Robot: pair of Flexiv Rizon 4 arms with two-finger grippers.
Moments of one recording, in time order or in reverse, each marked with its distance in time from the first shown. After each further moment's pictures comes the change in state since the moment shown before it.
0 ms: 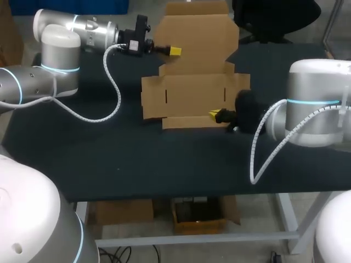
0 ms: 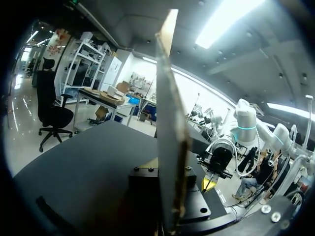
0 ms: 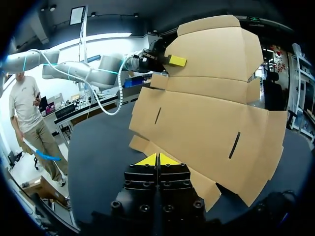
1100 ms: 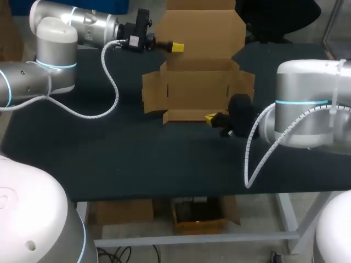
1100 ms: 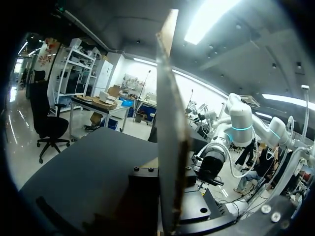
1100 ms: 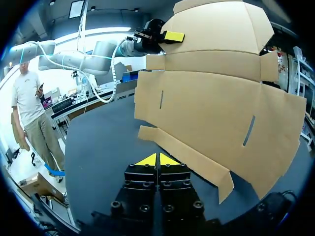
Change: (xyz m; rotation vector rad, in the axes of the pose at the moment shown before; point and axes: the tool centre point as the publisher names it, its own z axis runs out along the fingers) left arm 0.050 -0.022 0.004 -0.017 0.027 0.083; right arm 0.010 -0.009 0.004 0.040 -0.028 -0.023
